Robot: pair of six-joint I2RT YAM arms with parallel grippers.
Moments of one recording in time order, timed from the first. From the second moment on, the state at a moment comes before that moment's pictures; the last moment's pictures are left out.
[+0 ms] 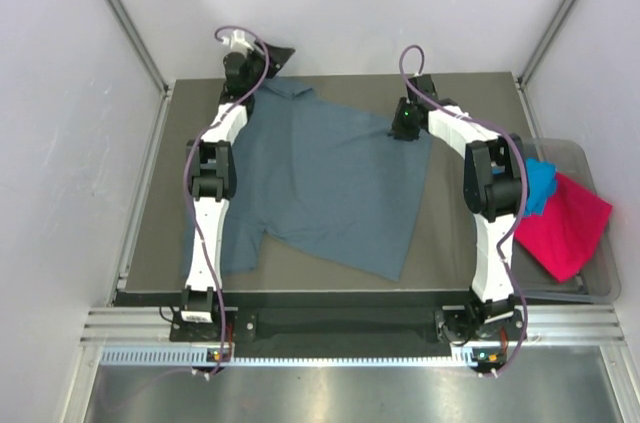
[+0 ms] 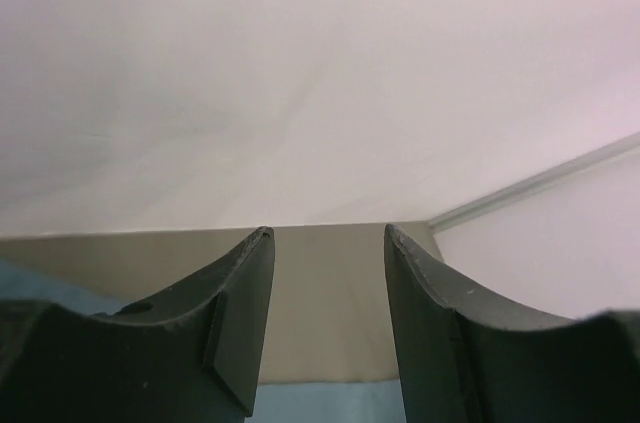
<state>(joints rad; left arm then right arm) -0.06 2.76 2.38 0.48 0.46 -0.98 0.25 2.15 1.67 -0.41 -0.05 0.57</state>
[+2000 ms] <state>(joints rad) 0.35 2.07 1.50 -0.57 0.18 -0.33 0.48 1.52 0.78 -0.68 -0.32 0.48</state>
